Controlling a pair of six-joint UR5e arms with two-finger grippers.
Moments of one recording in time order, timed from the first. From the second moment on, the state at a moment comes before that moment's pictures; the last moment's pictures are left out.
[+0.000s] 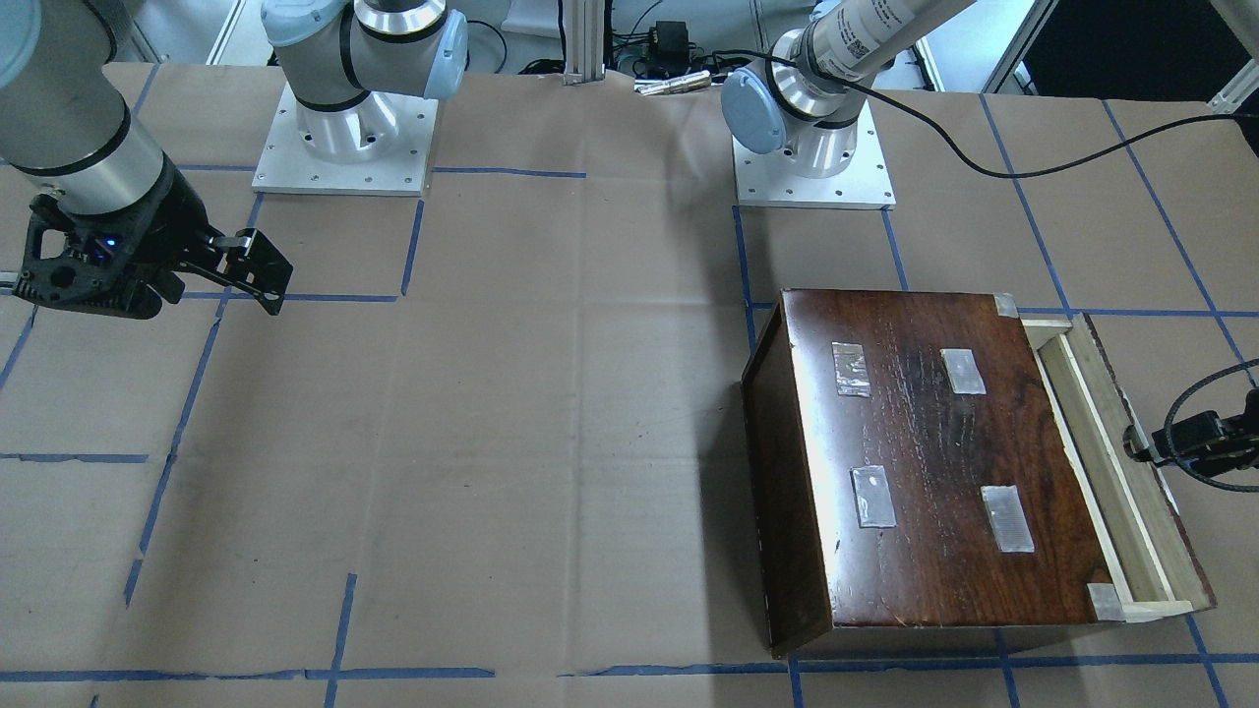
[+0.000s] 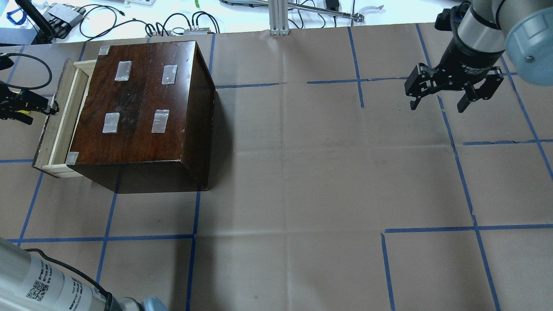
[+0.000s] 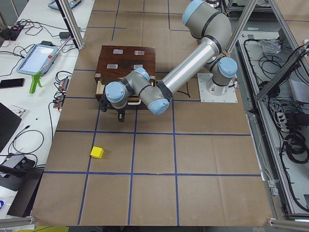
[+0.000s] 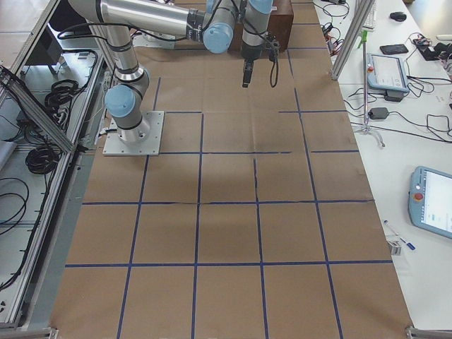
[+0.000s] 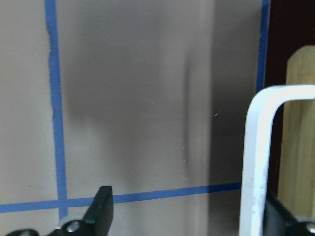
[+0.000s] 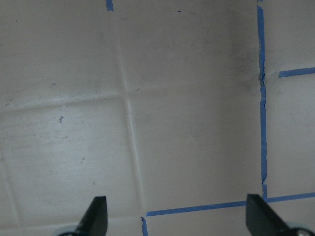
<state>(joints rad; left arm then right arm) -0.87 -2.09 -1.40 -1.35 1.36 0.70 1.43 -1.52 1.65 -1.63 -1.57 -0.03</state>
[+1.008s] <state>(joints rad) -0.82 -2.10 -1.33 -1.35 1.38 0.76 1.43 -1.52 1.65 -1.63 -1.57 -0.03</state>
